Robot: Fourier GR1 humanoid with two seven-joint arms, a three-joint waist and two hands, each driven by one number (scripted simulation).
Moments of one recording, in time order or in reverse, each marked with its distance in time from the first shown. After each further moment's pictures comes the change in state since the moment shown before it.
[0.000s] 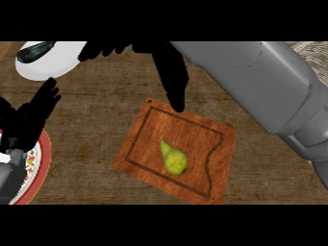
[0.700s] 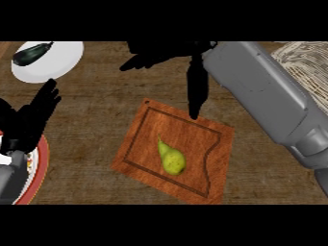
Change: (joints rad) left arm 0.016 -0.032 0.030 -0.020 -0.031 -0.005 0.019; right arm 0.250 -0.035 -0.032 -0.043 0.160 -0.068 -0.210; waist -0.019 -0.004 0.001
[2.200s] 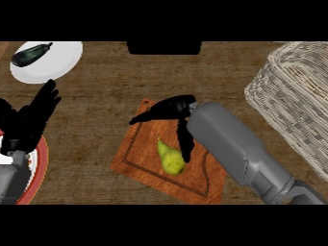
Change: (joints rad) left arm 0.006 -0.074 0.094 0.009 -0.096 -0.068 0.019; right arm 0.321 0.200 0.089 0.113 0.474 -0.259 -0.304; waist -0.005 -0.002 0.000
